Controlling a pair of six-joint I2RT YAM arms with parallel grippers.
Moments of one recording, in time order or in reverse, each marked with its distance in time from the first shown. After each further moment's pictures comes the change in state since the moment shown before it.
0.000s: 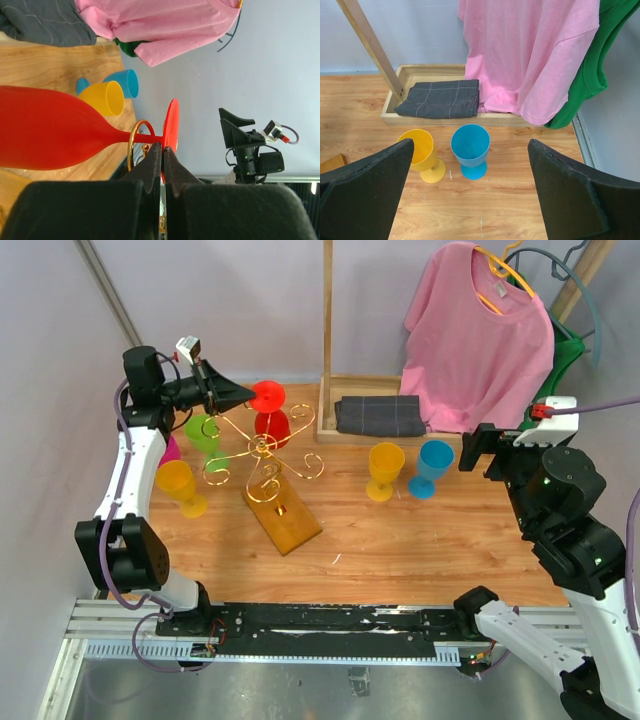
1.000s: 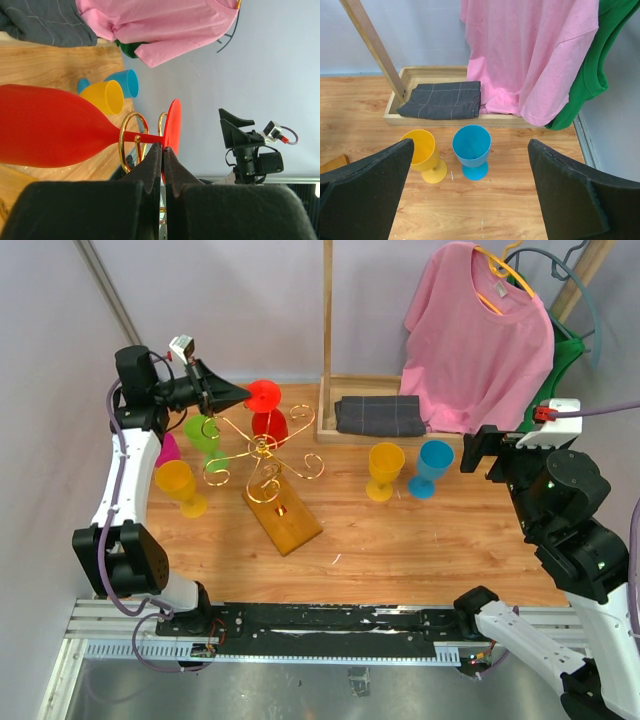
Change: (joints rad) left arm 0.022 -0.028 0.013 -0.058 0.007 0.027; right arm 0.000 -0.014 -0.001 0.000 -0.008 0.000
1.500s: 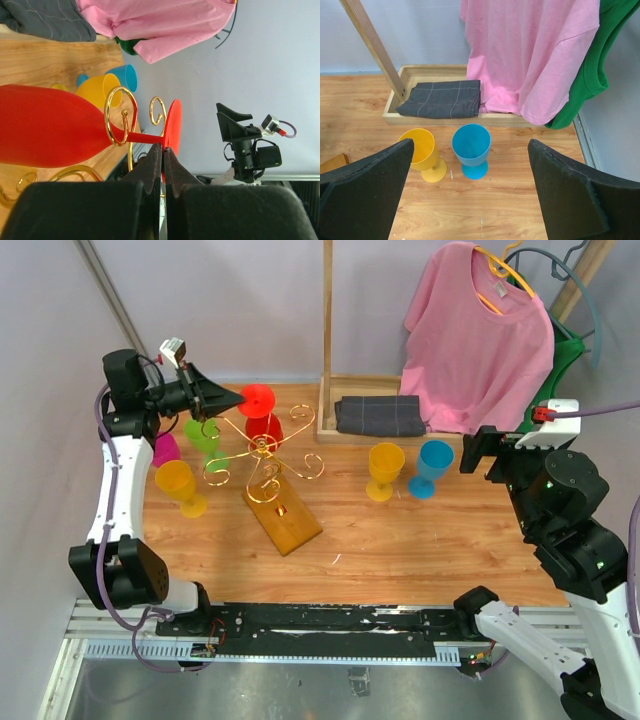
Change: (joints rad) left arm 0.039 -0.065 -0.001 -0.093 0.024 0.046; right arm 0.000 -0.002 -0.007 0.000 0.000 0.000
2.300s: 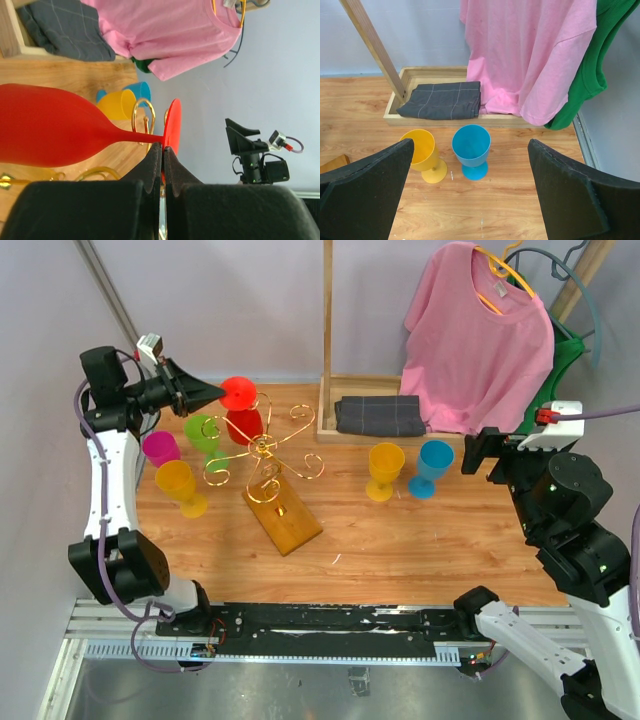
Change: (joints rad) left arm 0.111 0.004 0.041 -0.102 0.009 0.088; right arm 0.000 -0.011 0.000 0.000 0.000 0.000
